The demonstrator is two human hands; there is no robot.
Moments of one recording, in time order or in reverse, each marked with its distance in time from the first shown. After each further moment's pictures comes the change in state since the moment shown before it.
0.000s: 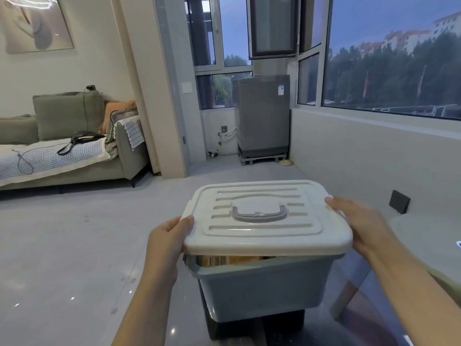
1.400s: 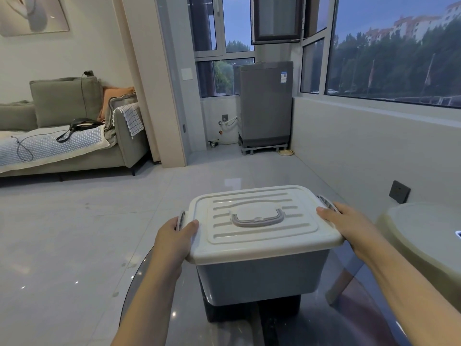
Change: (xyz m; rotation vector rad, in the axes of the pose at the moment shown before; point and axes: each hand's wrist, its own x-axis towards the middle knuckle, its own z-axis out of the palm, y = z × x) left_hand -0.009 -0.020 0.007 0.271 0.020 -0.017; right_hand 0.007 0.034 -0.013 -0.517 -0.058 0.004
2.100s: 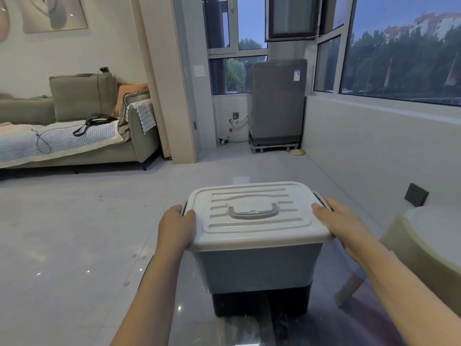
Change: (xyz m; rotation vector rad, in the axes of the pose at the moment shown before) left_hand 0.022 -0.001 -0.015 0.319 0.126 0.075; right_hand -0.011 -0.012 0.037 -0.045 -0.107 -0.003
